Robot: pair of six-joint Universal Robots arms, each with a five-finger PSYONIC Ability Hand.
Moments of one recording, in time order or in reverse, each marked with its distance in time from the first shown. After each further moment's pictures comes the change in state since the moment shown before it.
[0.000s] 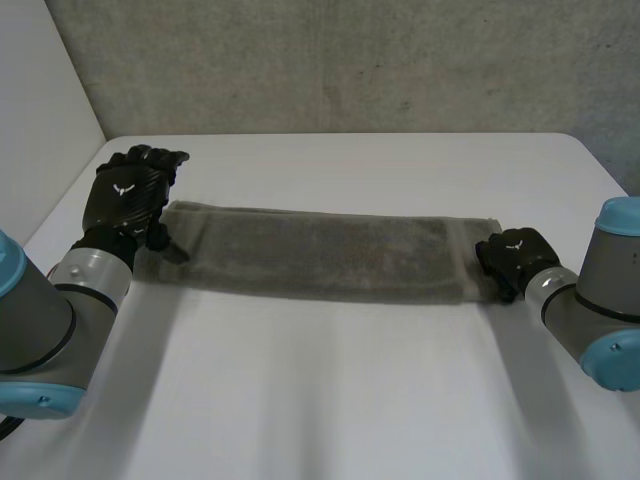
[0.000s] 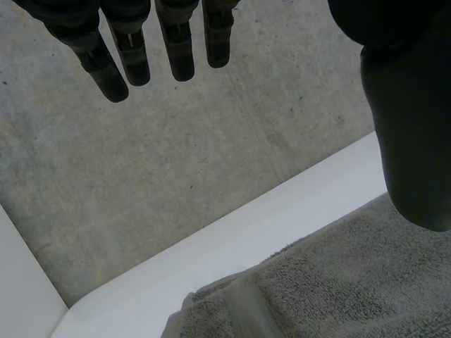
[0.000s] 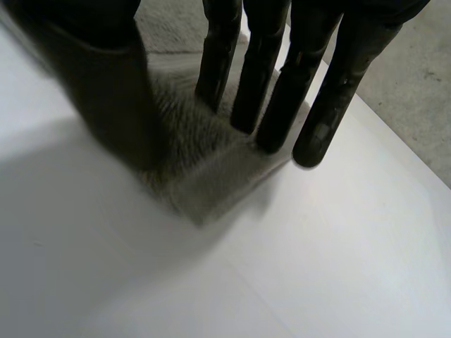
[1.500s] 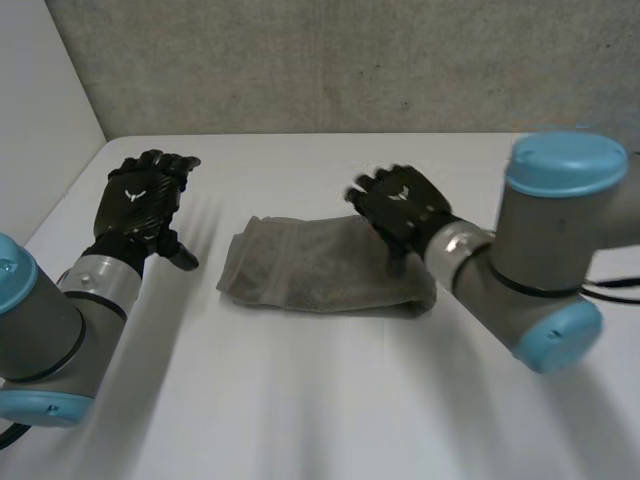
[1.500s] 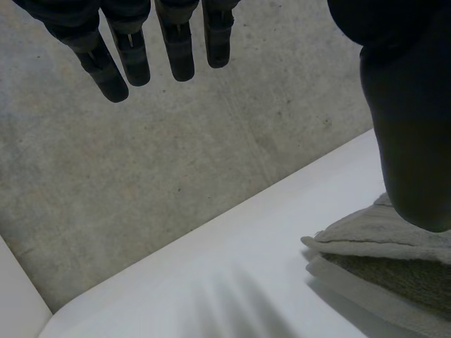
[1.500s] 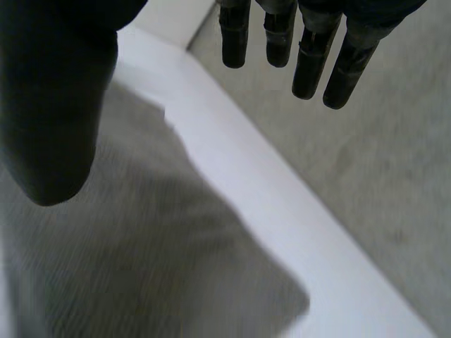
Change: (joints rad) left arm -0.029 -0.007 -0.016 0.019 -0.001 -0.002; right arm 0.341 -0.102 -0.223 0.152 -0.056 0.097; left_hand -0.001 0.000 0.000 0.000 0.000; right_hand -0.682 -0.686 -0.677 -0.666 -0.675
